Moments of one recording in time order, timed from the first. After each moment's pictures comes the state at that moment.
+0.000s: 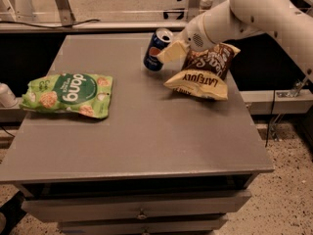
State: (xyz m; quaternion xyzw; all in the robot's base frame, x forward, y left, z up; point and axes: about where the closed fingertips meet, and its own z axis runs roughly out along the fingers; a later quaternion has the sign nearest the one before) arm 0.694 -0.051 0.904 -0.46 0.77 0.18 0.41
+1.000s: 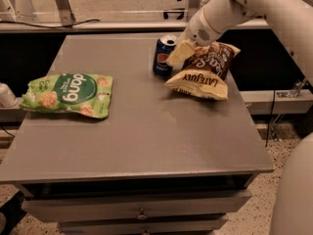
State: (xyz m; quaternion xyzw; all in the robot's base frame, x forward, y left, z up) arm 0.696 -0.068 0.892 -0.55 0.75 0.14 0.32
